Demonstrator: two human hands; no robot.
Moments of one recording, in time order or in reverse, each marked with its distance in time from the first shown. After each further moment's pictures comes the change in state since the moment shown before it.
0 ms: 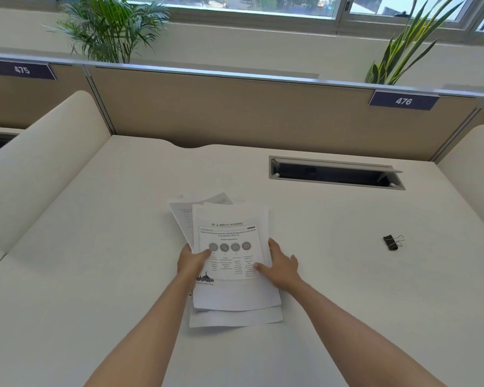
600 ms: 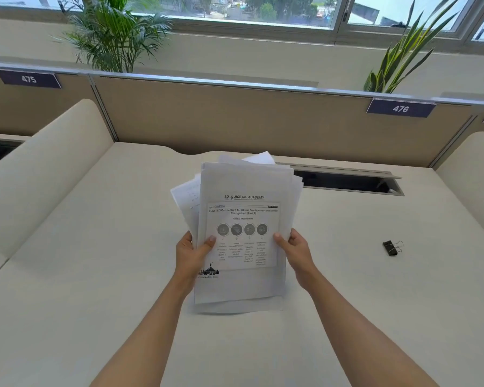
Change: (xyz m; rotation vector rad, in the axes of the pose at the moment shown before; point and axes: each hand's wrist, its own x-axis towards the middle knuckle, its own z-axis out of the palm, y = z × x) left_hand -0.034 0.036 -0.003 -0.362 -0.207 0.342; right_hand -0.010 -0.019 -0.054 1.034 0.133 -0.100
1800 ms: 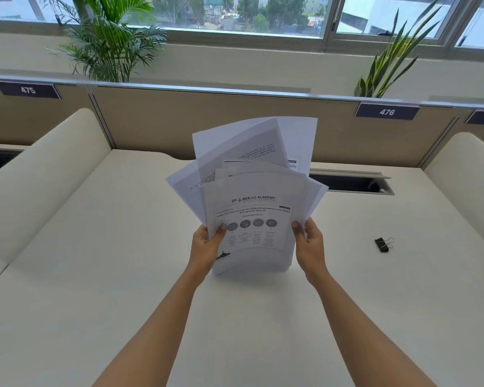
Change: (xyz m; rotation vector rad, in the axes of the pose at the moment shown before) left_hand -0.011 0.022 0.040 0.107 -0.115 0.104; right_hand -0.030 -0.038 -0.006 -0.106 0.214 -0.333
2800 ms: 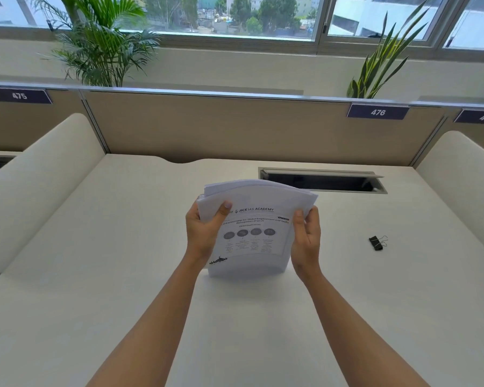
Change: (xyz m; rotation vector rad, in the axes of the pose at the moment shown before) left_hand -0.001 0.057 0.027 -0.039 0.060 0.251; right_hand -0.012 -0.031 0.013 0.158 0.024 -0.185
